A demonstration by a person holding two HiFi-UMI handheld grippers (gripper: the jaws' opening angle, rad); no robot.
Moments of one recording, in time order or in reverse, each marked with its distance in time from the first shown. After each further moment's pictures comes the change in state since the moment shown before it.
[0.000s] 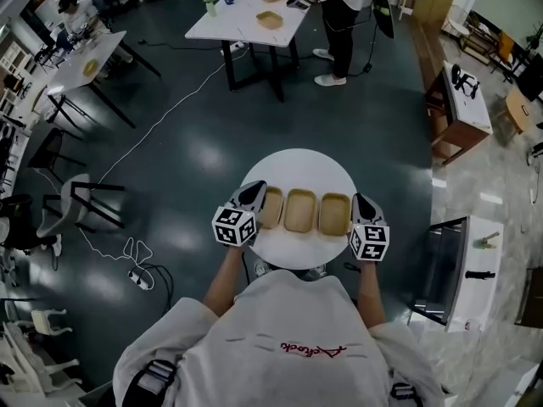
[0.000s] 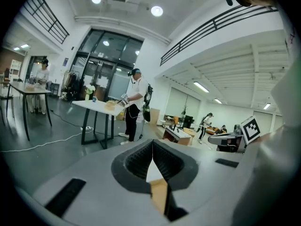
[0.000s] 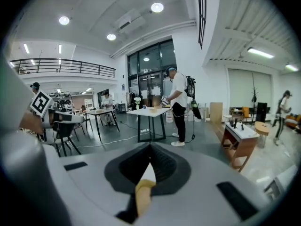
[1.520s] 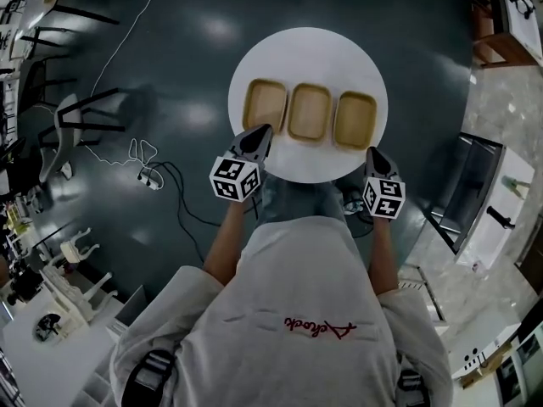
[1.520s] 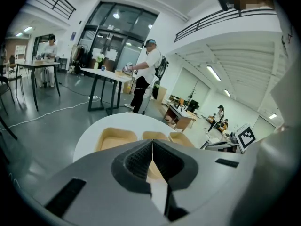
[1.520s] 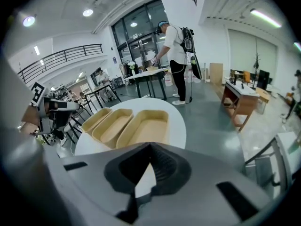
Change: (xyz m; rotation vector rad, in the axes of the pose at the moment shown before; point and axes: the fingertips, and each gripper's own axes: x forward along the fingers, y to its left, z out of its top) left arm -0.013 0.007 -0.163 -0.149 0.288 0.054; right arm -0.003 0.013 -0.212 0.144 0.426 0.056
